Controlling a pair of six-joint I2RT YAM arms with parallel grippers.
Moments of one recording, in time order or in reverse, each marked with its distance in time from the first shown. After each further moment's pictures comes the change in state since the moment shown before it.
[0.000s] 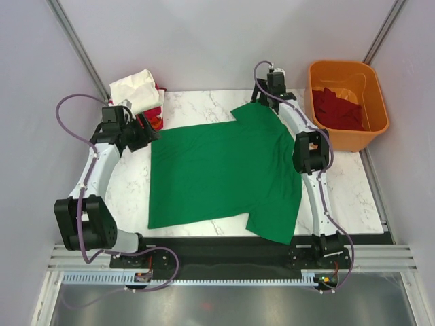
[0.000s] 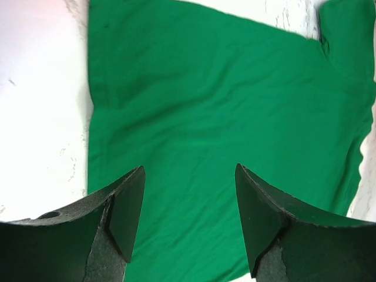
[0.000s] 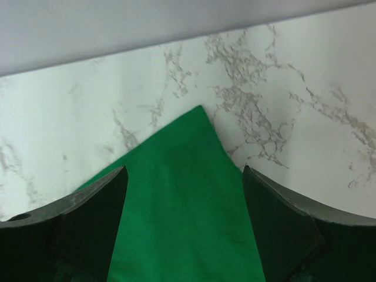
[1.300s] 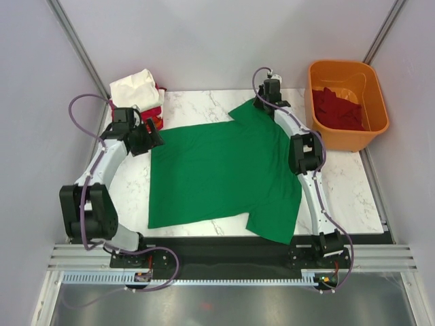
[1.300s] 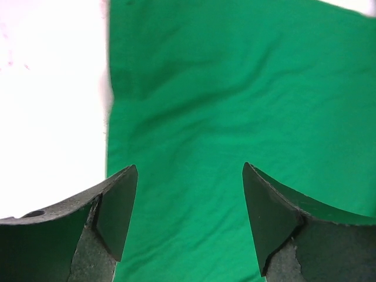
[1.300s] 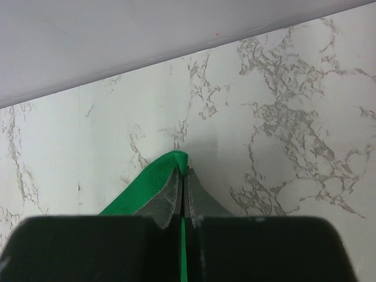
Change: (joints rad) left arm -0.059 0.040 -0.032 -0.002 -0.092 0.037; right arm 0.006 0.156 0.070 0.170 -0.052 0.121
